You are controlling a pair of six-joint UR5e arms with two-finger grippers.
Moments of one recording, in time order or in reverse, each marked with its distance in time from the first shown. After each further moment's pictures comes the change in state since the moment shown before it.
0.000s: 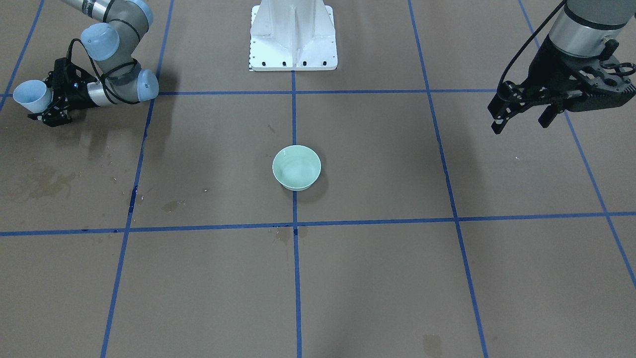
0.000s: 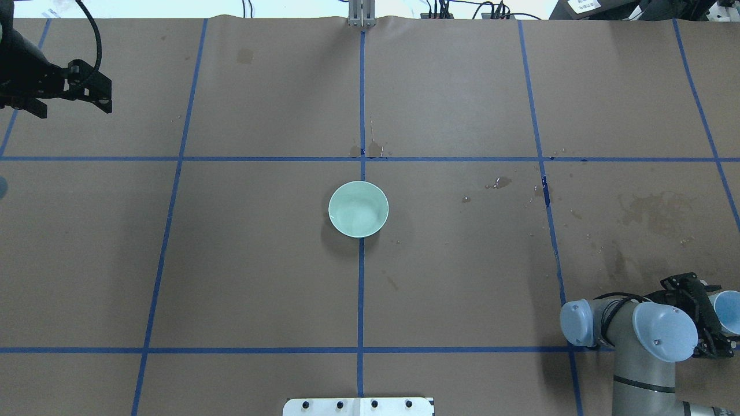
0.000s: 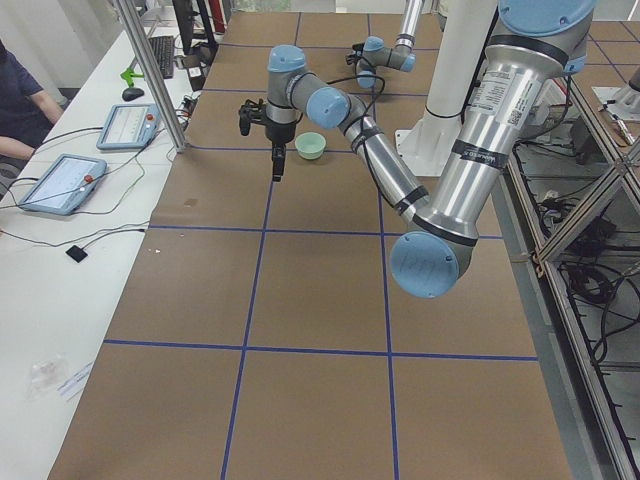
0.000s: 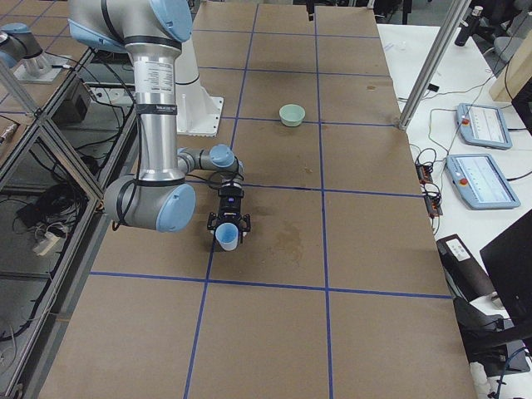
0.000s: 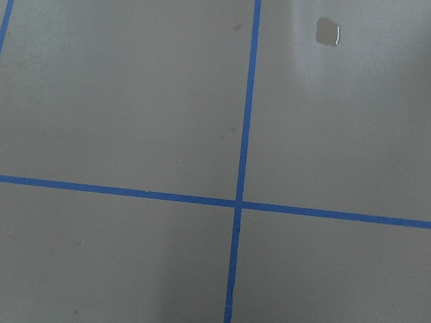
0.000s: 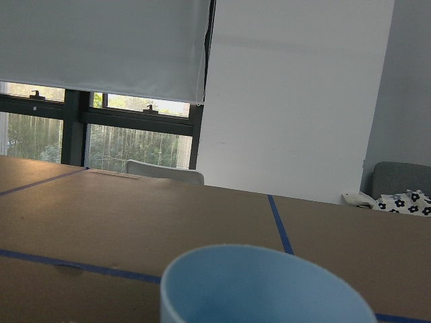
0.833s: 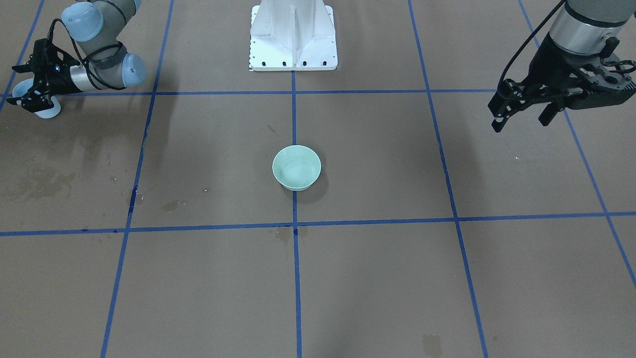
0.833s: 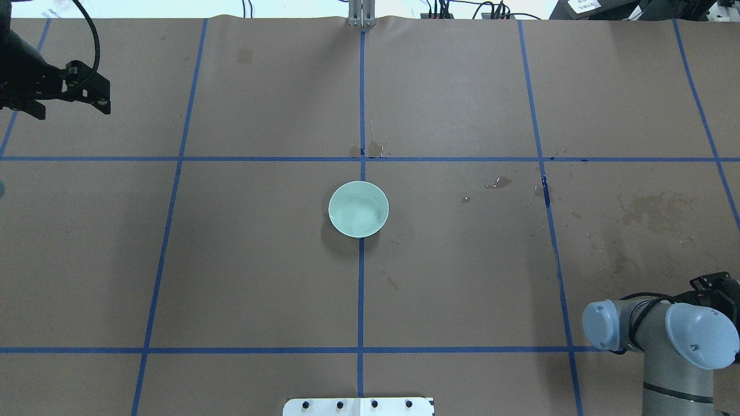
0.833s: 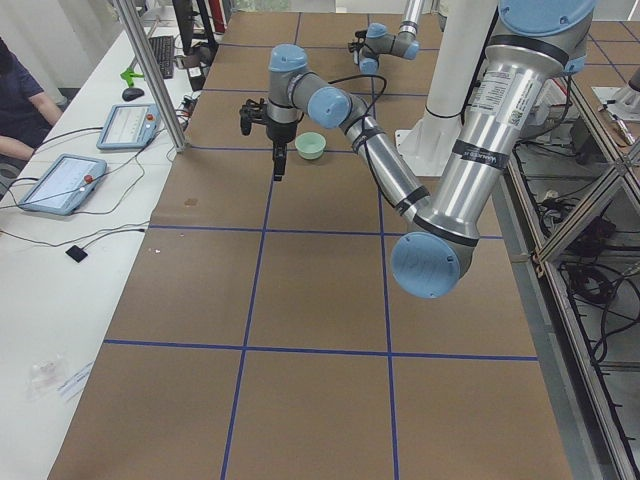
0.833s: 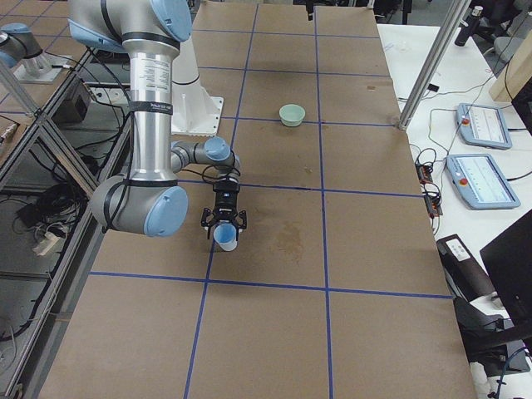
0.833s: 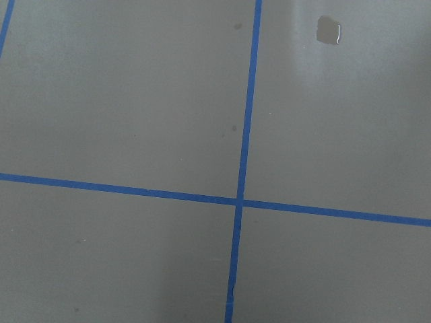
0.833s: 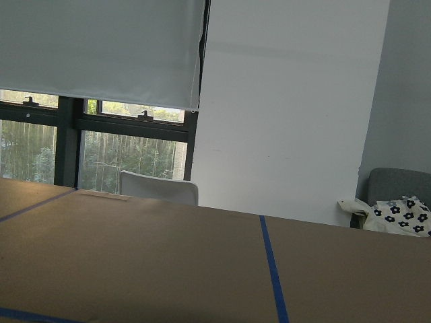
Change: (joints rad) left arm 0.000 0.005 -0.010 0.006 -0.001 -0.001; right arm 0.005 -0.082 0.161 -0.097 0.001 -0.001
